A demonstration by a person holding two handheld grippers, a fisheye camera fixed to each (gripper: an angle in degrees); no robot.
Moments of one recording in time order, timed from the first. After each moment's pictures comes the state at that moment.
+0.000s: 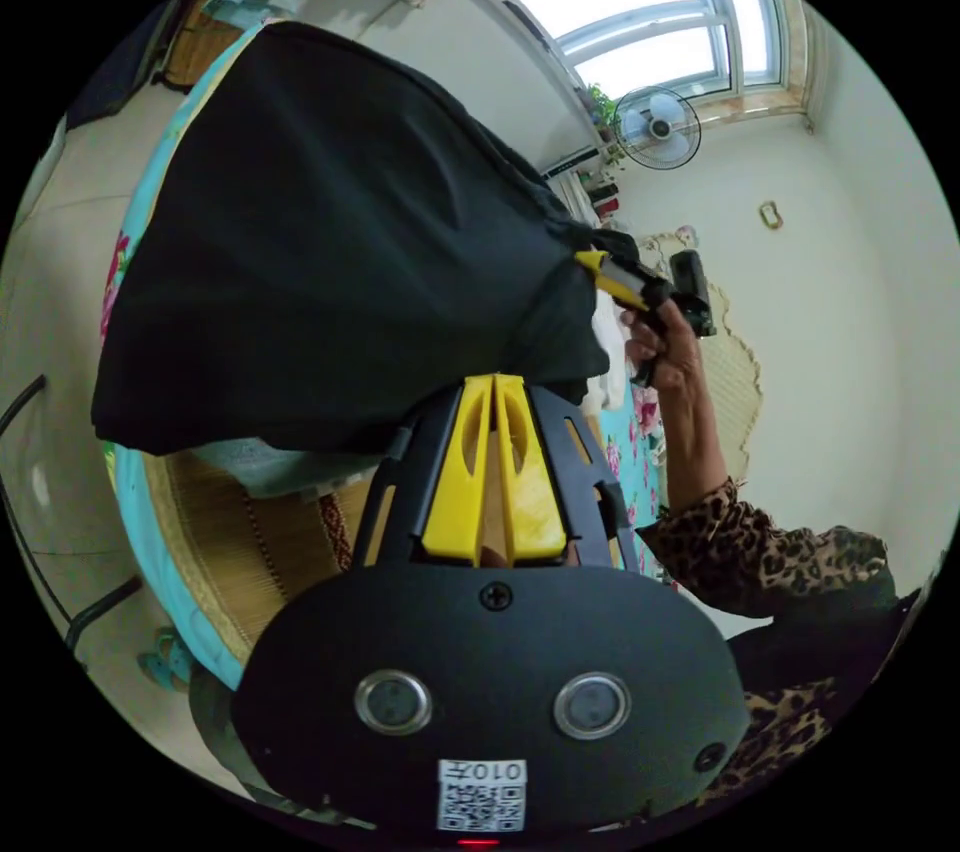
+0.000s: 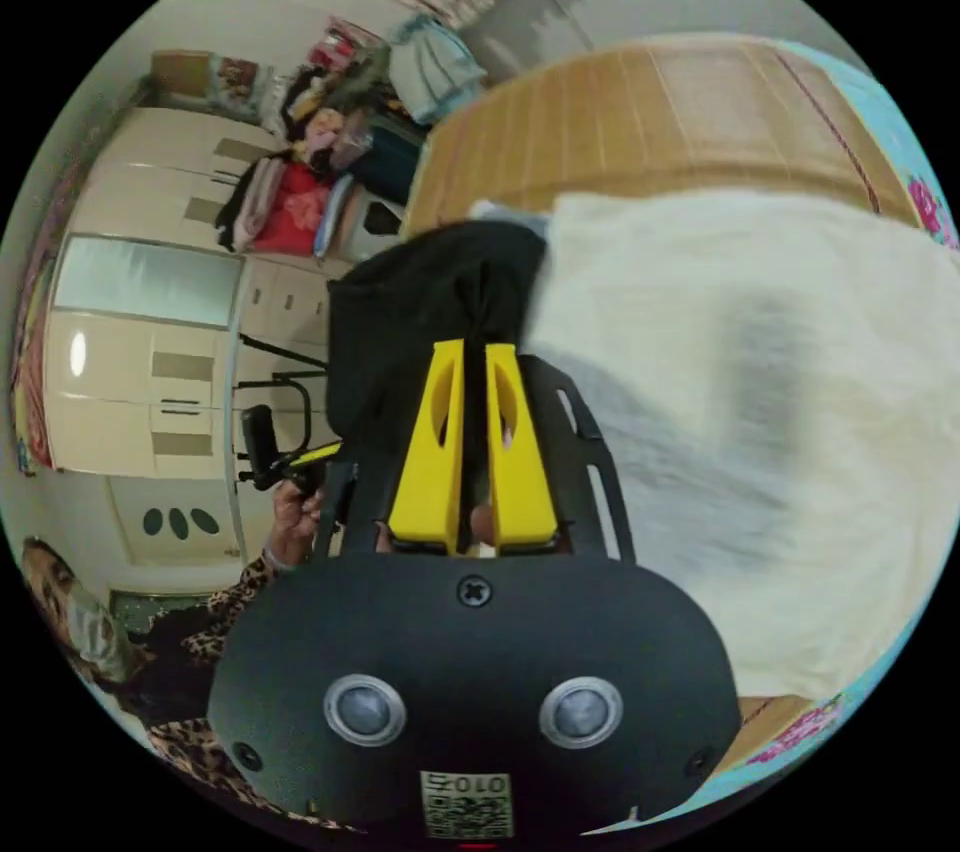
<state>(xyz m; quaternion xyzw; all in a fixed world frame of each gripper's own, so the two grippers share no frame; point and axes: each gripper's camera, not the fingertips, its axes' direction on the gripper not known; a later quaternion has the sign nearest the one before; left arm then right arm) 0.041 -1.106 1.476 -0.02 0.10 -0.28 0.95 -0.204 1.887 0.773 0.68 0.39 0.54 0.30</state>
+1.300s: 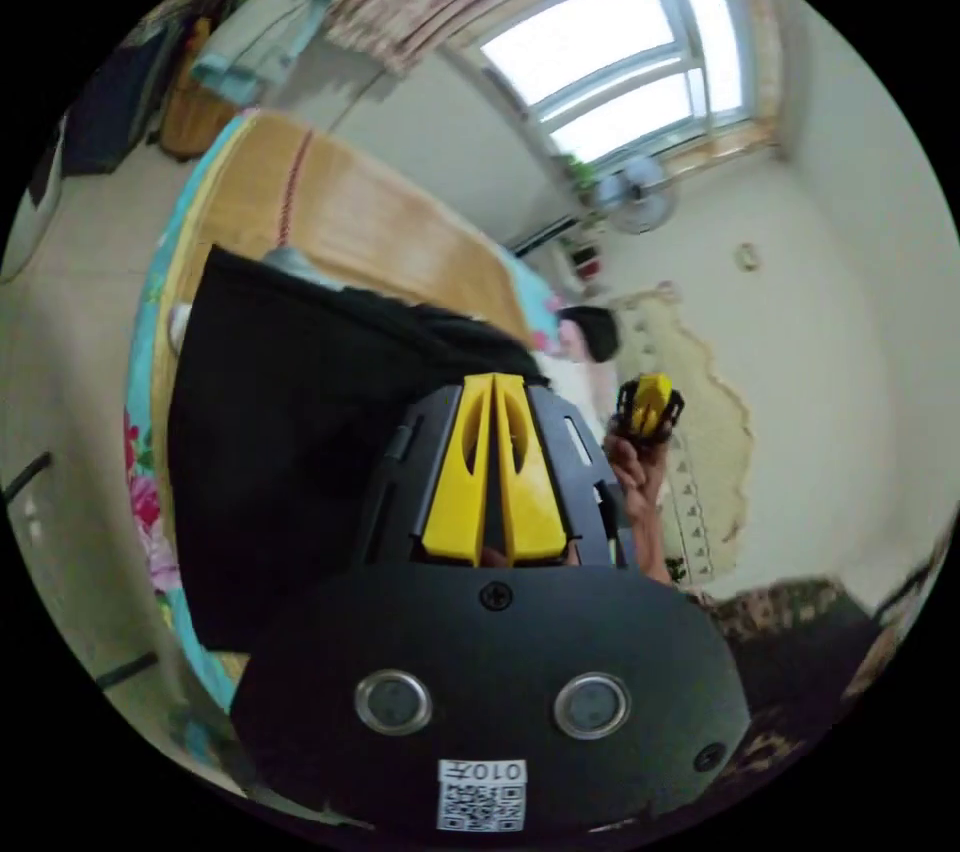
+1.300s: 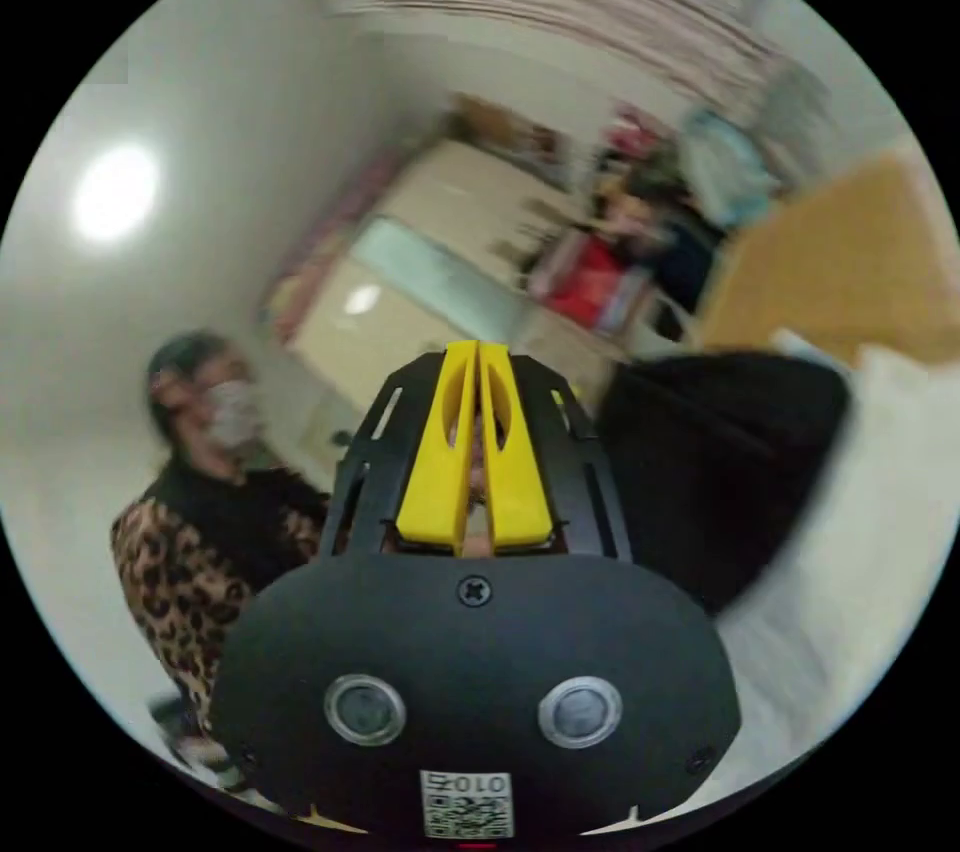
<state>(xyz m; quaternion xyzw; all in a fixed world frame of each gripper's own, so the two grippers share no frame) -0.009 -1.257 1.260 0.07 0.08 -0.26 0.96 -0.077 1.819 0.836 0.74 0.49 0.03 0.46</state>
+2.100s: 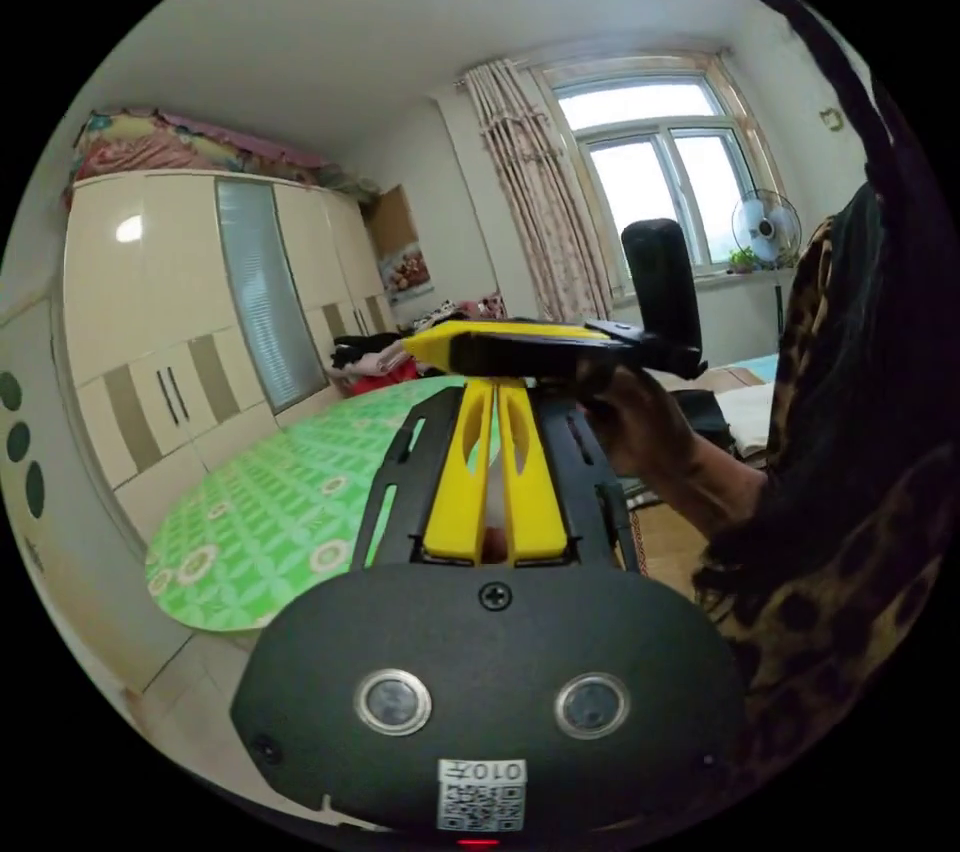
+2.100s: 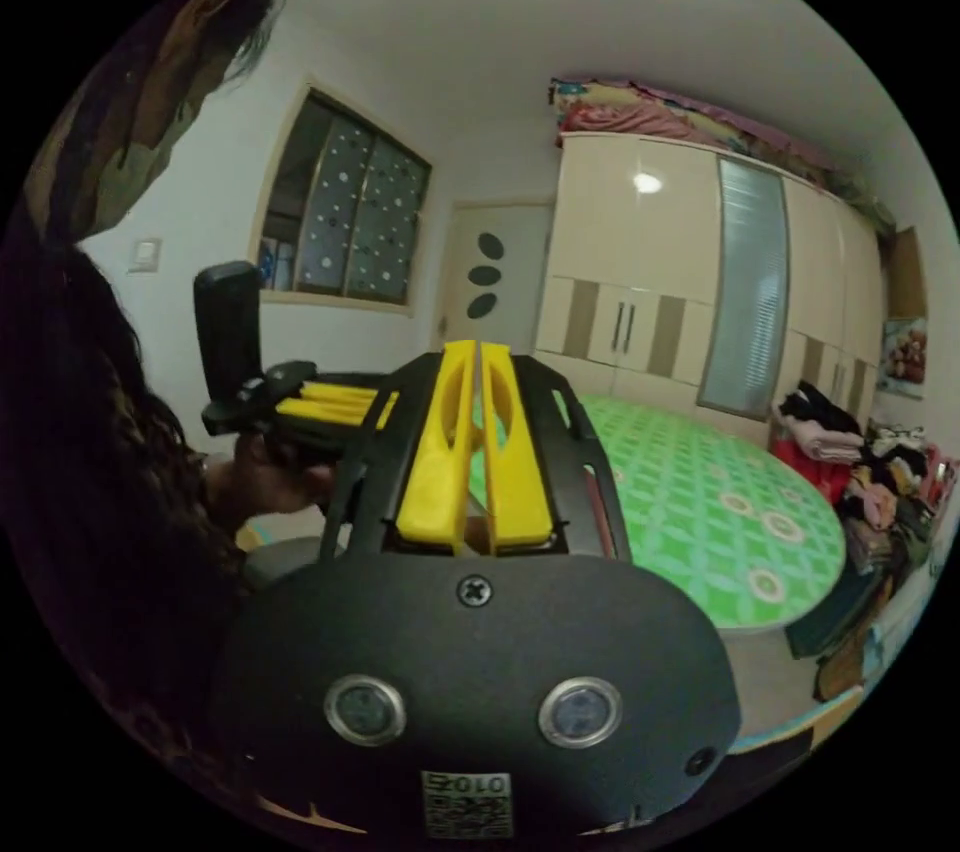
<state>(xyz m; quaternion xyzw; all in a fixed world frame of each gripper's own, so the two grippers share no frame) 0.612 -0.946 0.815 0.26 -0.59 -0.06 0.76 0.183 1.236 0.972 0.33 0.71 -0.16 0.60</state>
